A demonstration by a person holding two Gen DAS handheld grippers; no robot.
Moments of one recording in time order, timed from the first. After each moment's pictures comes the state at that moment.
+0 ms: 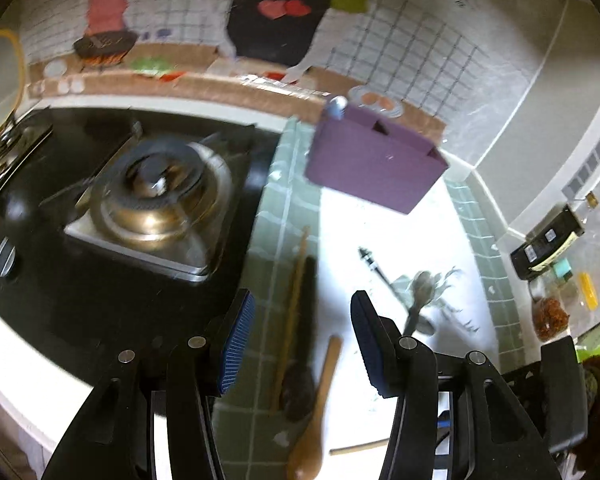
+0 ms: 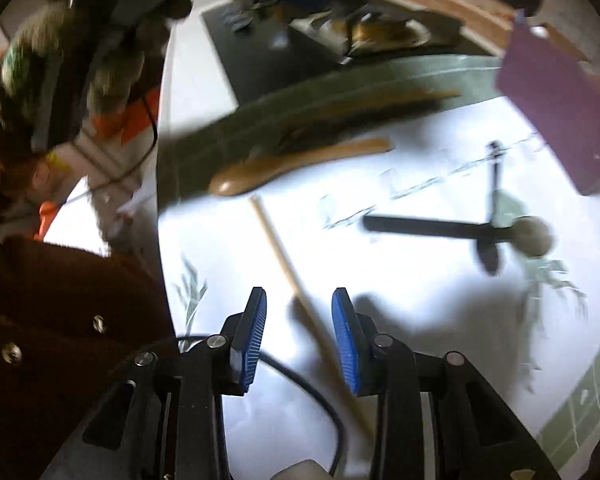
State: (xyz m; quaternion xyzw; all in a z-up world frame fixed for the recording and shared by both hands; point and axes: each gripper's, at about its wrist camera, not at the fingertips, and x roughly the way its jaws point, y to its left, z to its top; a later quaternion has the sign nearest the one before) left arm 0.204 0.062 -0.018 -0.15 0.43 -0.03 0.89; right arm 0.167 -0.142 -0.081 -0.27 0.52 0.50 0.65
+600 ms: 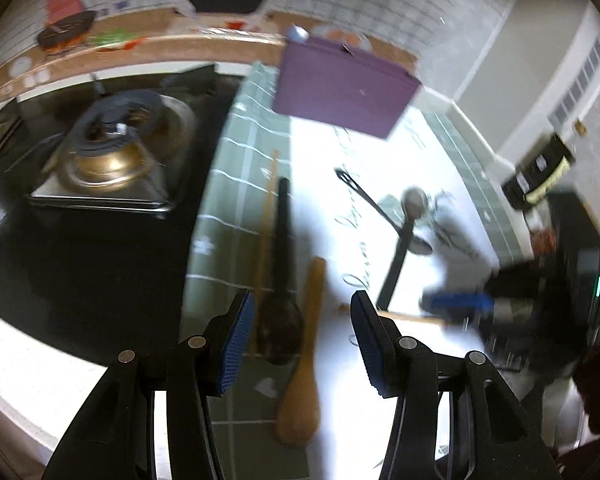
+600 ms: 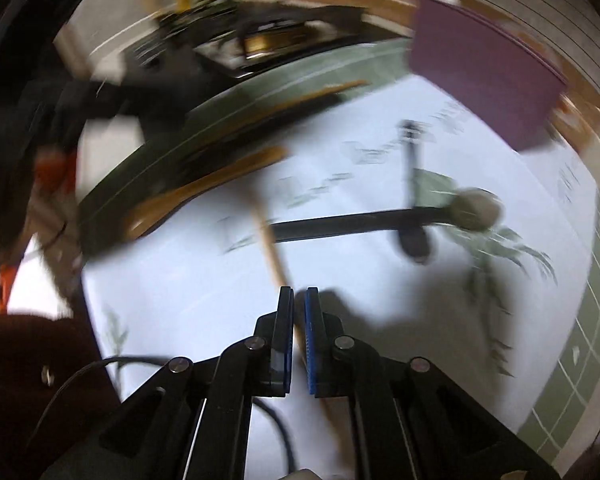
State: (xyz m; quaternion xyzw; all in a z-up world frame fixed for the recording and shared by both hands) left arm 0.187 0.027 -0.058 -0.09 0.48 -0.09 0.87; right arm 0.212 -0.163 -0.085 -0.20 0.51 0.37 0.75
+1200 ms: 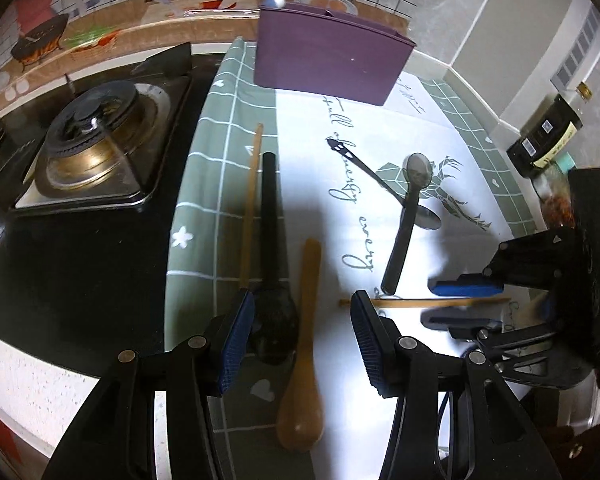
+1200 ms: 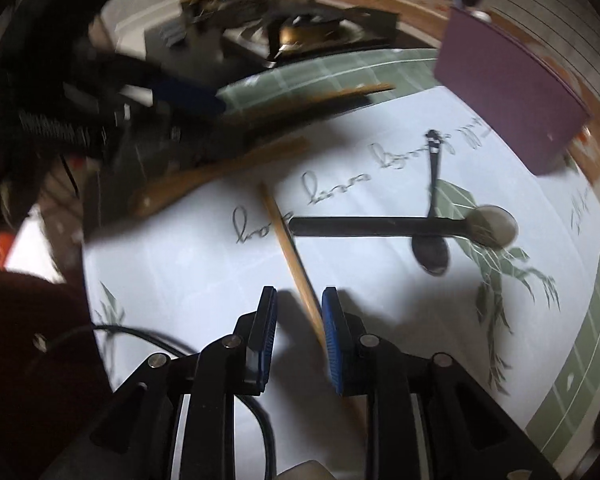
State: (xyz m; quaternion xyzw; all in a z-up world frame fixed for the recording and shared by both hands) left arm 0.196 0.017 -0.073 -0.06 0.52 -0.10 0.85; right arm 0.186 -0.148 -0.092 -0.28 0.48 0.42 0.72
